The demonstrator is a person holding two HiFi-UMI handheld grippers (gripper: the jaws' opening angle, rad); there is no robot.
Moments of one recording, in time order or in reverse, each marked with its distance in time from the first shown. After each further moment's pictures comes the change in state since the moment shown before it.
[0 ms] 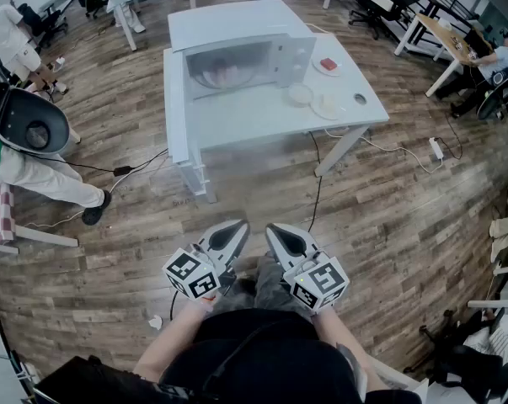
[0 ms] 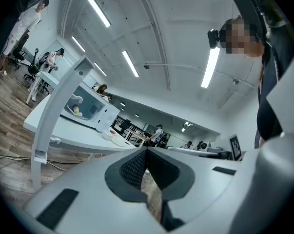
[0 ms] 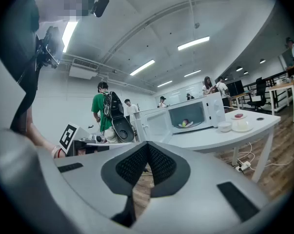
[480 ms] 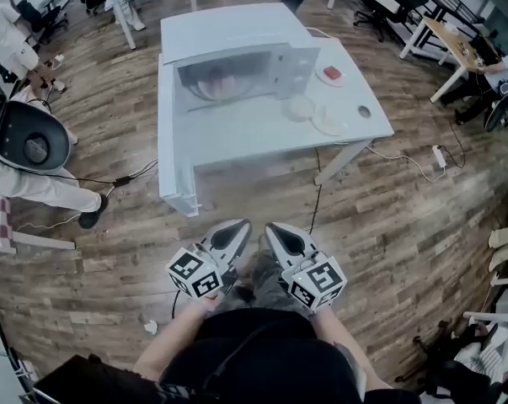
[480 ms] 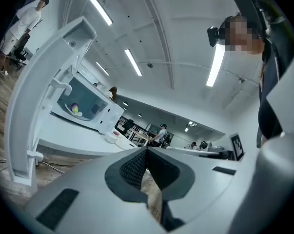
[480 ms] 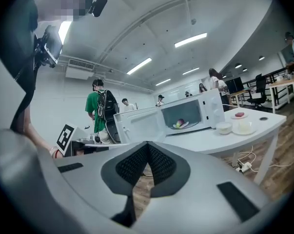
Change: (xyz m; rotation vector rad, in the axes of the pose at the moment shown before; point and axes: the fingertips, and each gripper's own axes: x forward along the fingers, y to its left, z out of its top) left arm 0.064 0.046 0.017 -0.001 -0.001 0.036; right arm 0.044 -0.067 0.016 0.018 0.012 0.008
